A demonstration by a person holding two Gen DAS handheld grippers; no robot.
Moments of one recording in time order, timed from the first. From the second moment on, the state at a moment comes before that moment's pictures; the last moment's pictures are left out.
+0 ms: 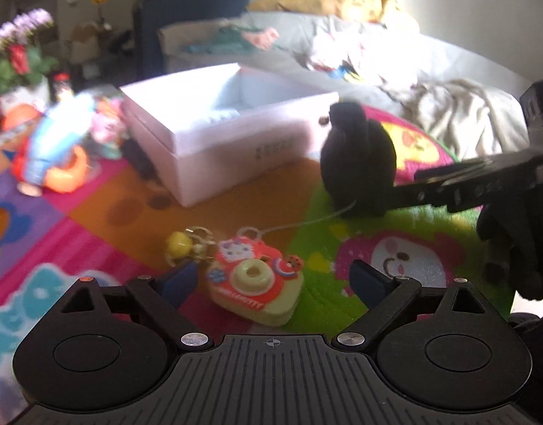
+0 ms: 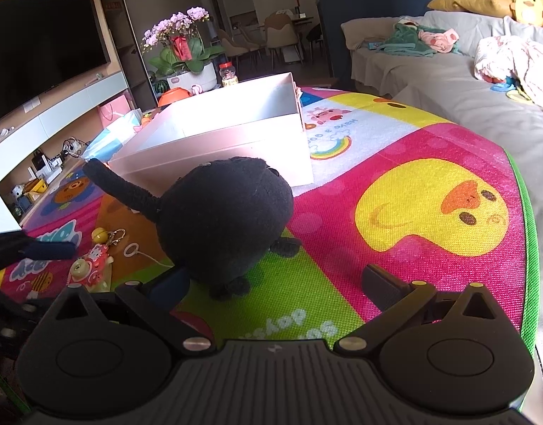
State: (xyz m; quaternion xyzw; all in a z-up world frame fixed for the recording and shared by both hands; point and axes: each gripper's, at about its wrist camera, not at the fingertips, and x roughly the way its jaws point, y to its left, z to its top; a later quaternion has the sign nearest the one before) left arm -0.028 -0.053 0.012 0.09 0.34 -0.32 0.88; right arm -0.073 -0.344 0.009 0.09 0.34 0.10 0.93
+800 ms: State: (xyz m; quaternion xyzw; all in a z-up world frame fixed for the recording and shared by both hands) left arm -0.037 -0.039 0.008 0.07 0.35 -0.16 0.92; right arm -0.079 -0.326 0.026 0.03 0.32 0.13 0.94
